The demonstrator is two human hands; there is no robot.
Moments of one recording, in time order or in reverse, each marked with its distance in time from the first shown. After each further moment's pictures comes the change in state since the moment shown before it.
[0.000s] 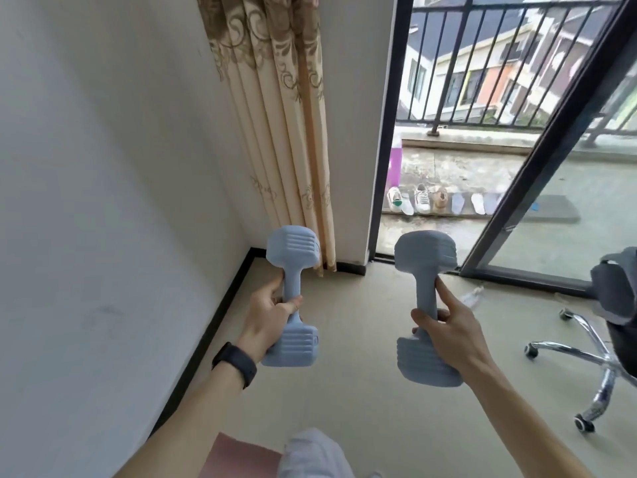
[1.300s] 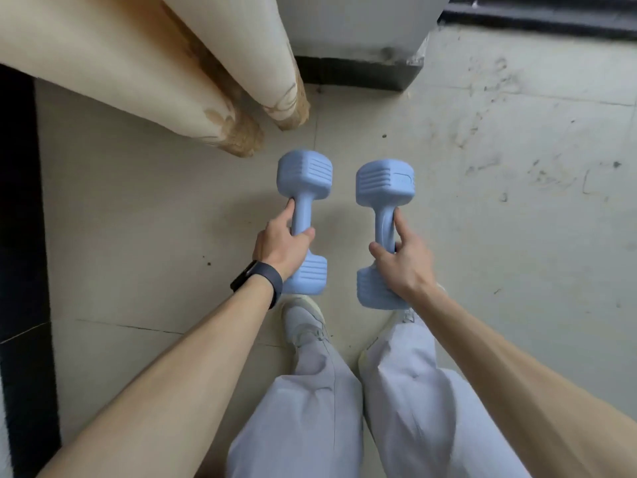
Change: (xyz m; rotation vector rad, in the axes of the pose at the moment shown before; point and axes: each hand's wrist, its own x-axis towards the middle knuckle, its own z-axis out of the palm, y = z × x) left_hand 0.728 -0.571 0.273 0.561 -0.236 -0.581; right_hand 0.653 0.527 0.451 -0.221 -0.283 0.609
